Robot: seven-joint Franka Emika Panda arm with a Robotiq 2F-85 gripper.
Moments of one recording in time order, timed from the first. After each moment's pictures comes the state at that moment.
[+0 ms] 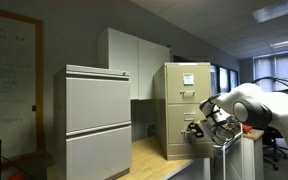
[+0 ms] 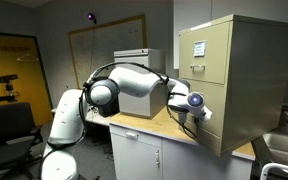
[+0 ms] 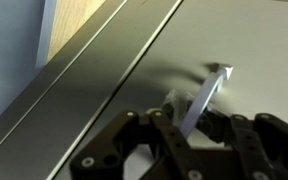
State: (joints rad) arm -0.37 0.37 -0.28 -1.68 1.26 2.39 -0.26
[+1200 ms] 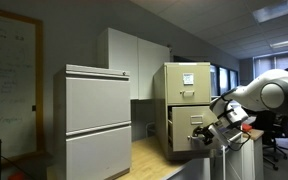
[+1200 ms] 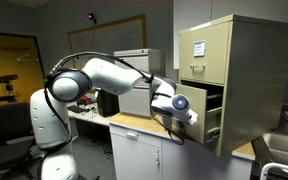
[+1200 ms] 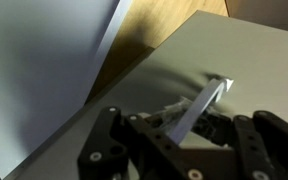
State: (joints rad) arm -0.37 0.03 -0.28 -2.10 1.18 2.35 -0.49
